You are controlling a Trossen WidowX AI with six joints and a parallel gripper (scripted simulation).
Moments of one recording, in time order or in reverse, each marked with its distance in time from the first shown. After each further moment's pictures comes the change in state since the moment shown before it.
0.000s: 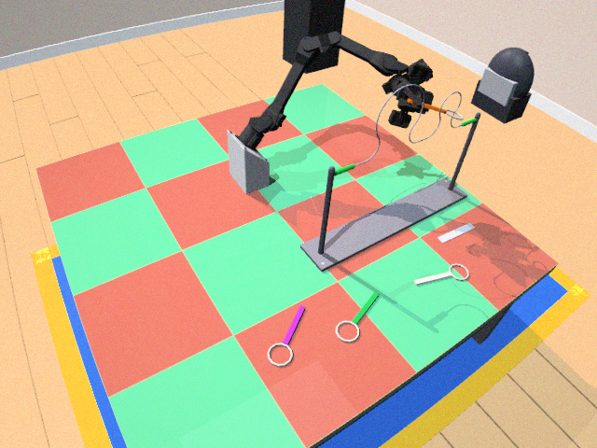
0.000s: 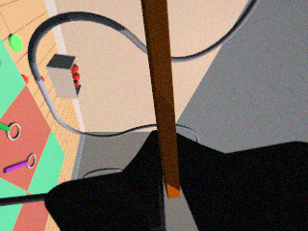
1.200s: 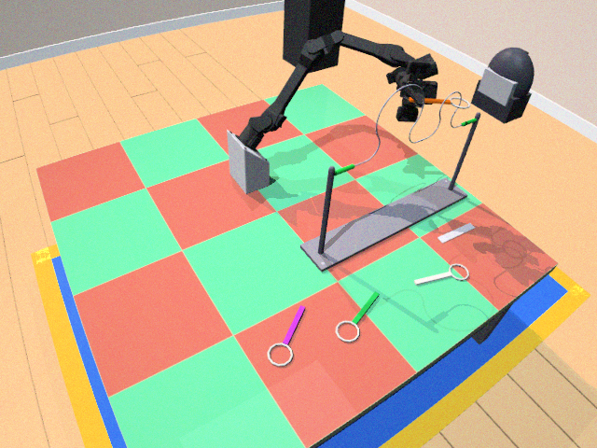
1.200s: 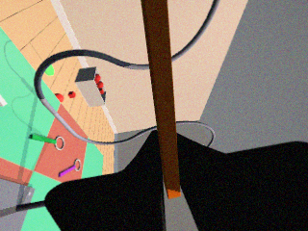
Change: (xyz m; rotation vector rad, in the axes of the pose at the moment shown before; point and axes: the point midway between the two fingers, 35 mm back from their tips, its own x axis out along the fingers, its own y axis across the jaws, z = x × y) arm -0.004 -0.007 0.005 0.237 0.011 0.128
